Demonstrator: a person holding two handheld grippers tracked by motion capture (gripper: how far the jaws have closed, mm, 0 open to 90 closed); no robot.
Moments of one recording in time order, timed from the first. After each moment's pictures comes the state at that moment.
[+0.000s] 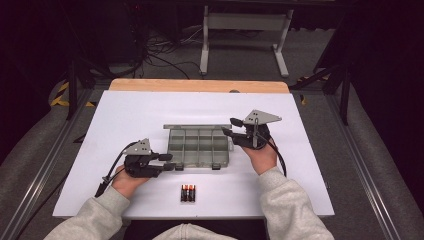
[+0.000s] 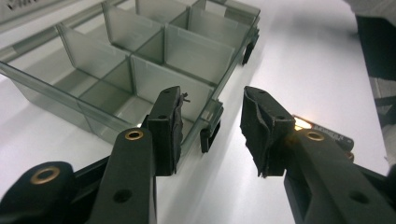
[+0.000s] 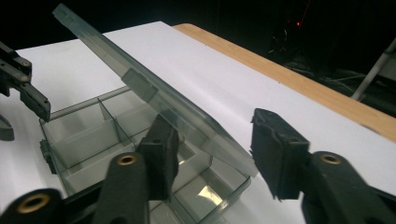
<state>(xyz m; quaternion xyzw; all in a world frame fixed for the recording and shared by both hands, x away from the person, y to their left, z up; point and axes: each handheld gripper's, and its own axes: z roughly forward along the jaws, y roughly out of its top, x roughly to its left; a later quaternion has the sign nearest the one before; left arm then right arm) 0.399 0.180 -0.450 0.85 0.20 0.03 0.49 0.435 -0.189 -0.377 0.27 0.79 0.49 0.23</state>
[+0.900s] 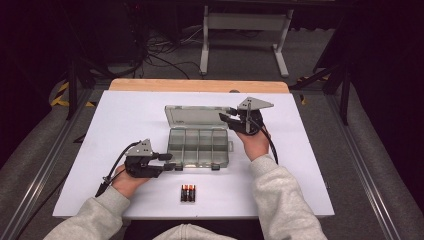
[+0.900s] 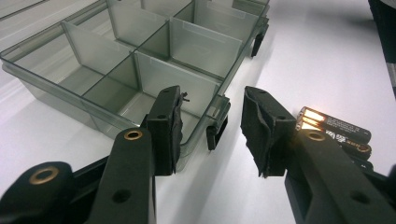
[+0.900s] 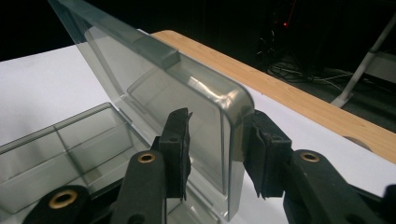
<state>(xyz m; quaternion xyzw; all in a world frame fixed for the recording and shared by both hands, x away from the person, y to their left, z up) 0.399 0.180 -0.450 0.85 0.19 0.05 0.48 0.478 -0.178 -0.376 0.30 0.78 0.49 0.24</state>
